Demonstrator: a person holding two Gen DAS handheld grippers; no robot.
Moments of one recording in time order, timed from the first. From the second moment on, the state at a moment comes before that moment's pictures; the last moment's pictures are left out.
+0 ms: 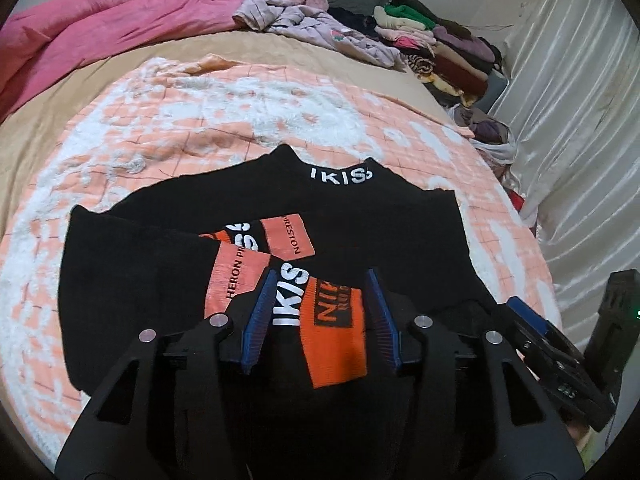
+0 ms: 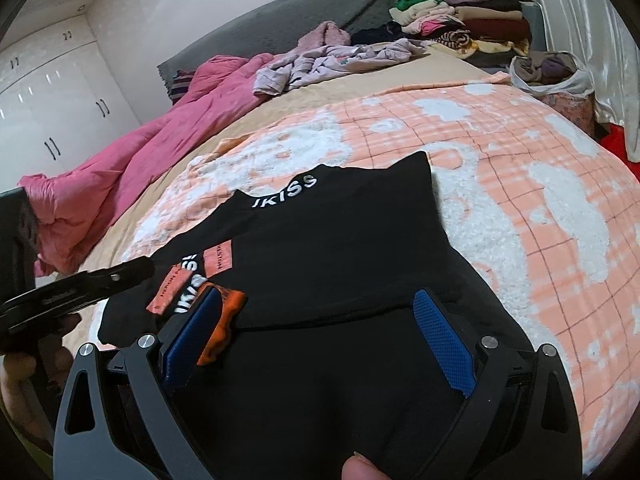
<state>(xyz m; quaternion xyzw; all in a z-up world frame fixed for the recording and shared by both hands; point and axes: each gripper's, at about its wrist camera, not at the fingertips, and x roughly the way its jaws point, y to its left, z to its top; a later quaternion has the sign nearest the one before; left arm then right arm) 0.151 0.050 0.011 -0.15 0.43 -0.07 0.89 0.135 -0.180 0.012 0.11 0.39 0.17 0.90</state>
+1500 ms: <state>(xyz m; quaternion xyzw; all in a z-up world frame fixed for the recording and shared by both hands) 0.102 0.151 0.020 -0.16 0.38 0.08 0.91 0.160 -0.059 0.031 0.01 0.34 0.32 0.88</state>
